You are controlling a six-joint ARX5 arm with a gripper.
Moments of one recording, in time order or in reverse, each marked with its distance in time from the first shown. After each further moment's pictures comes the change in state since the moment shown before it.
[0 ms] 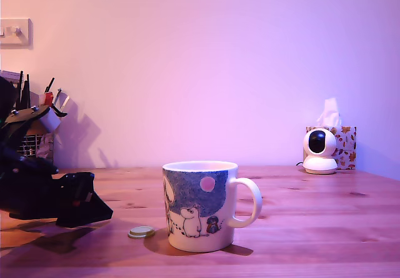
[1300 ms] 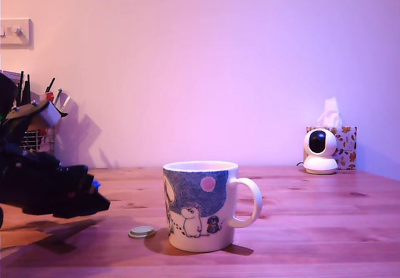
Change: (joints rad) arm 0.000 0.002 0.002 0.046 0.061 -0.029
